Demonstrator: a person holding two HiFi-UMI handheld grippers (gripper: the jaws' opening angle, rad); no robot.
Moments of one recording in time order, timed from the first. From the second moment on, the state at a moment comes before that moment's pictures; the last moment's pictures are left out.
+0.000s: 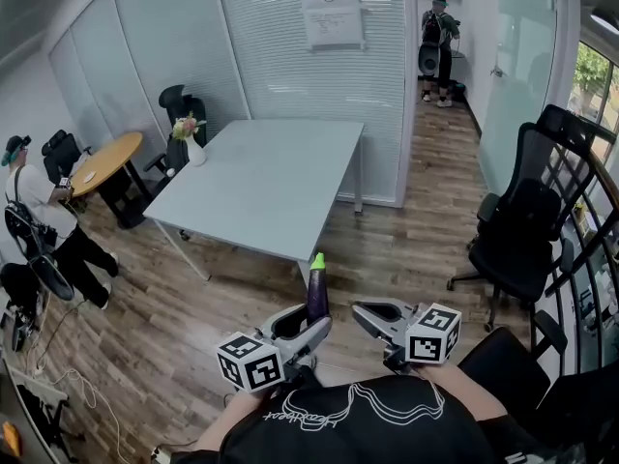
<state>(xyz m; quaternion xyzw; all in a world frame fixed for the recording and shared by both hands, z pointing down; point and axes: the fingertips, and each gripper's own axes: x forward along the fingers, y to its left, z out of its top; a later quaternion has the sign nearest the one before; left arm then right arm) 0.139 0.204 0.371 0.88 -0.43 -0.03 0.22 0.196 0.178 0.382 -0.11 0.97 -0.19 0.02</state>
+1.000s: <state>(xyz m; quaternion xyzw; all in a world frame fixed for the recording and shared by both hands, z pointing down) -0.052 -0.045 0.372 0.89 -0.37 -0.01 0.25 0.017 -0.064 0.379 -0.19 0.95 -0.26 0.05</state>
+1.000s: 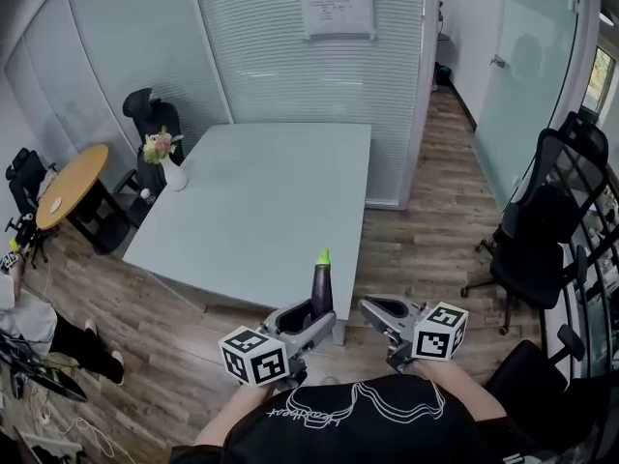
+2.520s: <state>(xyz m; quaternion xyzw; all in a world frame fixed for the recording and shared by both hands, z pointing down) -0.185 -0.228 0.448 0.87 -0.41 0.04 0.29 -0.094 -0.244 0.454 -0.23 0.91 -0.34 0.00</state>
